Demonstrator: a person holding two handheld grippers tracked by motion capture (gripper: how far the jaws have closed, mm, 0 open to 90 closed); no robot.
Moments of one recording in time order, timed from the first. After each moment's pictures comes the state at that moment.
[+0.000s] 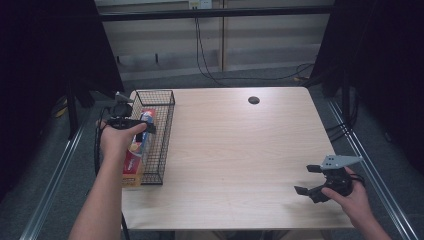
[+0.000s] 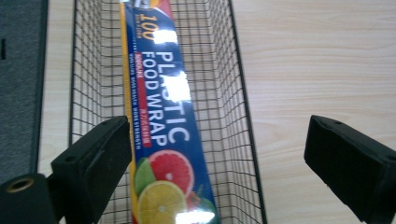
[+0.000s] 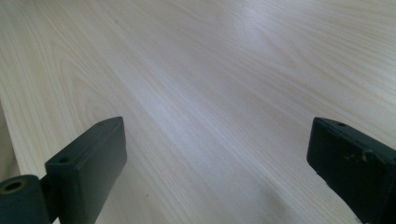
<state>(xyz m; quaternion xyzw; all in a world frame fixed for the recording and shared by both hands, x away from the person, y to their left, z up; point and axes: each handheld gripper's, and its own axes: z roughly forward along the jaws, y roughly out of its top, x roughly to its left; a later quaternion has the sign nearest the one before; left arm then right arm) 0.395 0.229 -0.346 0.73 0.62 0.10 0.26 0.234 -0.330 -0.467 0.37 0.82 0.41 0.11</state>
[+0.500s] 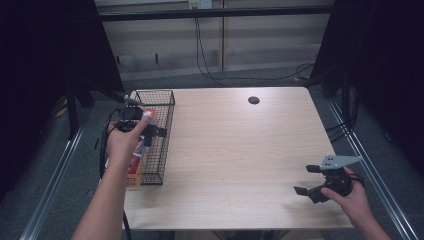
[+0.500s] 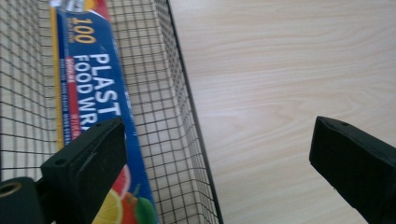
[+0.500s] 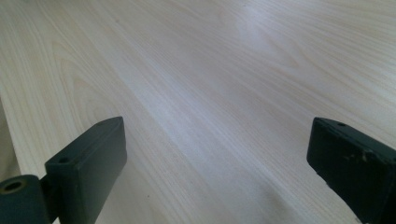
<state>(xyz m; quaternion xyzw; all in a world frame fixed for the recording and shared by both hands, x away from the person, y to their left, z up) 0.382 0.207 -0.348 0.77 0.57 0.07 0.29 0.235 -0.329 -0.468 0.37 0.83 0.41 0.11</state>
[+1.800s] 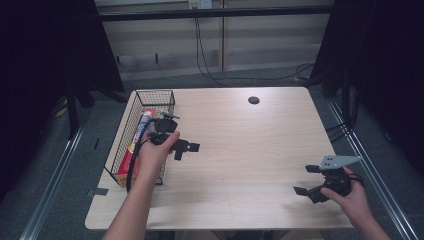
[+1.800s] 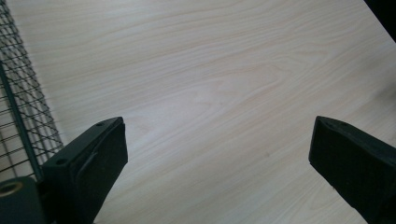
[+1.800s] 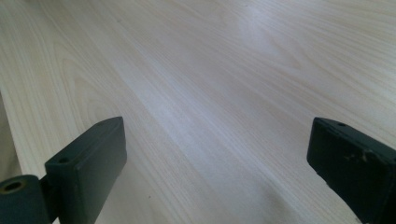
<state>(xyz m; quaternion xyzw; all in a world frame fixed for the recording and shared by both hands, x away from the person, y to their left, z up) 0.359 0.135 -0.377 0.82 0.47 0.02 0.33 0.235 -0.328 -0.468 0.37 0.83 0.41 0.11</state>
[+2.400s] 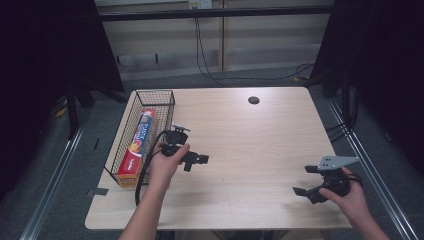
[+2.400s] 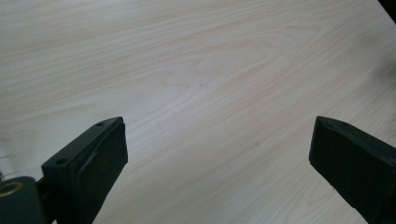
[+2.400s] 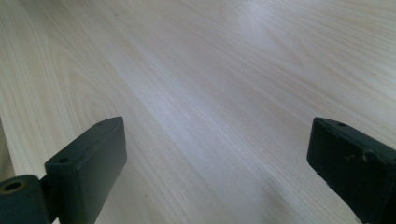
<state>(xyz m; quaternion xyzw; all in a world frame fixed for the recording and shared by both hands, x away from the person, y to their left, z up) 0.346 0.116 -0.414 0.83 0.46 0.00 0.33 0.236 -0.326 -0.471 0.37 0.83 0.40 0.11</state>
